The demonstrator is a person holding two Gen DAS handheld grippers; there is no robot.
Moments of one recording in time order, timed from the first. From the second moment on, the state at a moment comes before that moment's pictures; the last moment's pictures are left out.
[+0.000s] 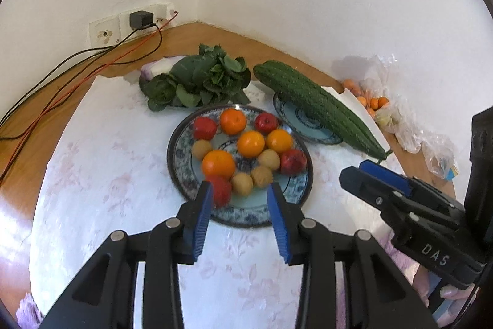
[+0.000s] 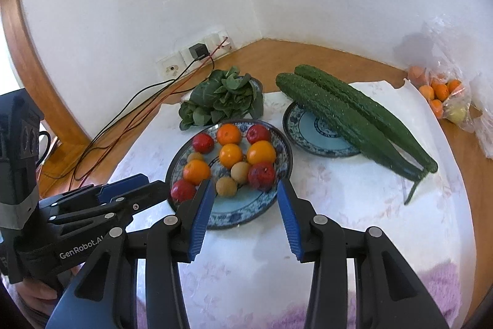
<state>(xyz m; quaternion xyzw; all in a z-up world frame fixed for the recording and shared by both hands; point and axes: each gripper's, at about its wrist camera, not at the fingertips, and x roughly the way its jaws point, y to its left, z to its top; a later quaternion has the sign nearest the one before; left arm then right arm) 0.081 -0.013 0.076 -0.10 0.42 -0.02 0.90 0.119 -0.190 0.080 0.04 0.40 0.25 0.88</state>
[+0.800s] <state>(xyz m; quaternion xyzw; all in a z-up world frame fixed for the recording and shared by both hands) 0.057 -0.007 0.033 -0.09 0.47 0.03 0.88 0.086 -0.184 0.039 0.02 0.43 0.23 0.87</state>
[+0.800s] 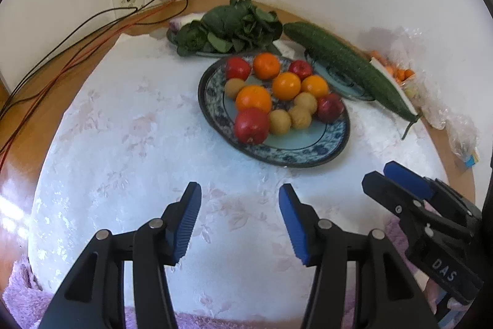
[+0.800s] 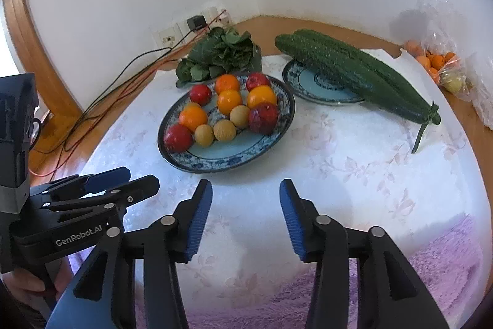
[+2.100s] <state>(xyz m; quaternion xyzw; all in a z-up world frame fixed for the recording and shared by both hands) 0.068 -0.013 0.012 -0.05 0.48 0.05 0.87 0.101 -0.166 0.009 -0.03 0.44 0.21 0.87</state>
